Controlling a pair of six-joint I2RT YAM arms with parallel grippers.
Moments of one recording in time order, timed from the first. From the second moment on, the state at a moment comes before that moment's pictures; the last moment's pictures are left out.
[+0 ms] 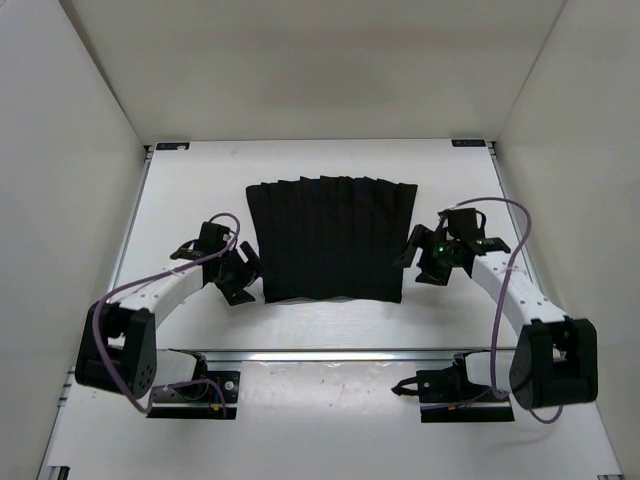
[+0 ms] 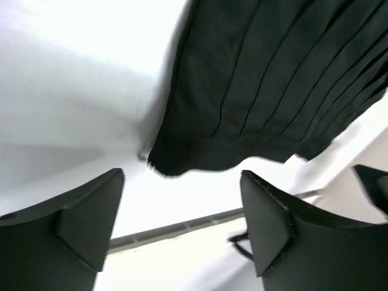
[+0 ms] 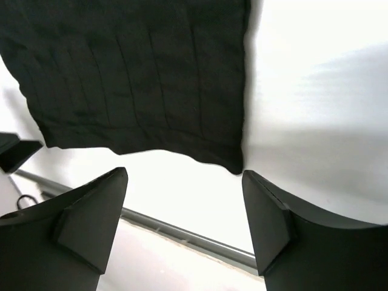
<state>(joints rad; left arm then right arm) -0.21 1.34 0.66 -0.45 0.36 -0.89 0.11 1.27 0.79 -0.57 -0.40 0.53</state>
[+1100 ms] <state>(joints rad) -0.41 1.33 0.61 -0.36 -0.01 -1.10 0.17 1.39 0.59 -0.34 -0.39 0.60</state>
